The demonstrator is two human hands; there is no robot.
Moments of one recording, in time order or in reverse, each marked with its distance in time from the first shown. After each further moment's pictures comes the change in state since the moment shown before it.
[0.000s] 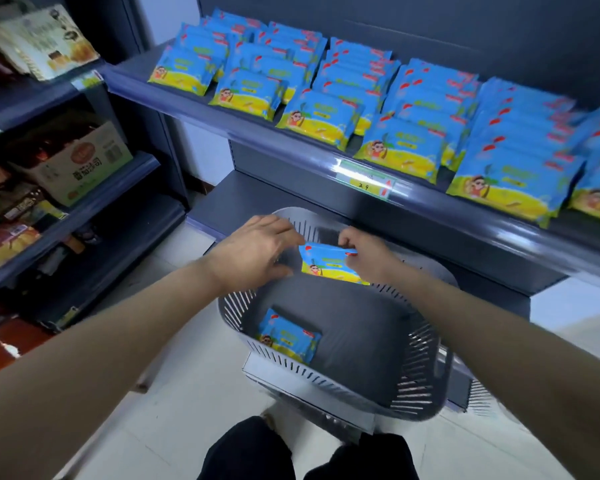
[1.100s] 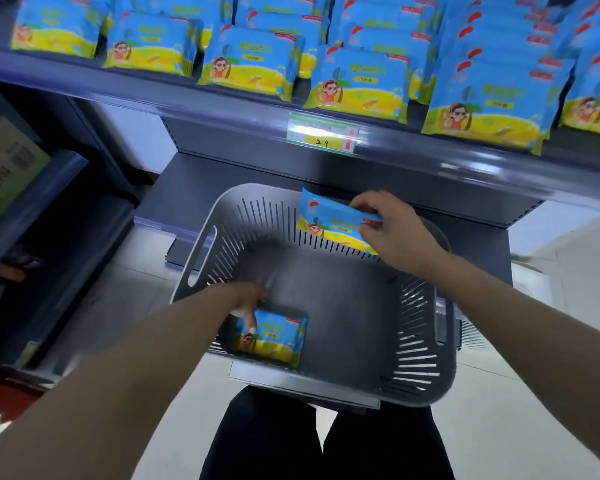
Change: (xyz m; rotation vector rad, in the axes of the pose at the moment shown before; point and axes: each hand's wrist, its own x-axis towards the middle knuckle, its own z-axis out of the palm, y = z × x) left_hand 0.019 -0.039 0.192 -0.236 -1.090 -0.341; right_hand -0.056 0.029 -0.022 0.134 0.312 0.023
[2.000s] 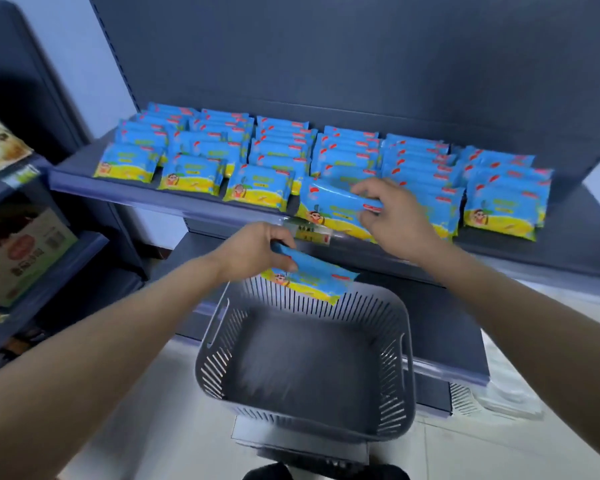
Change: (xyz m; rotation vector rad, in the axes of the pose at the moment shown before) left_hand -0.212 0.083 -0.157 -0.490 0.767 0.463; right_hand 0.018 -0.100 -0.133 -0.024 0.241 -0.089
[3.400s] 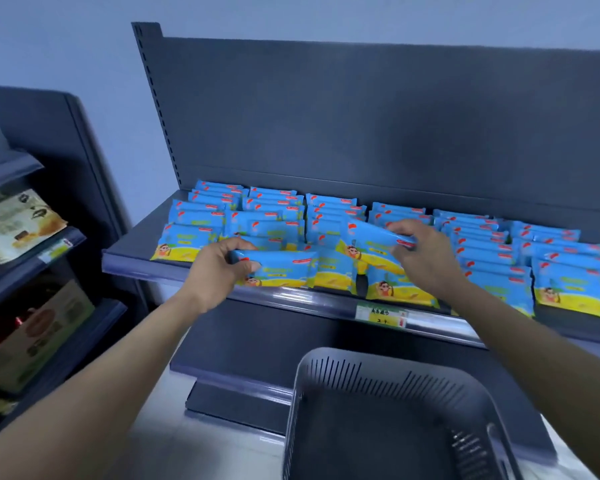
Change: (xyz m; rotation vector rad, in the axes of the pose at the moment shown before) left_hand -0.008 -0.062 -0.177 -0.335 0.433 0.003; right_hand 0.095 -0.077 0.037 -0.015 0.208 0.197
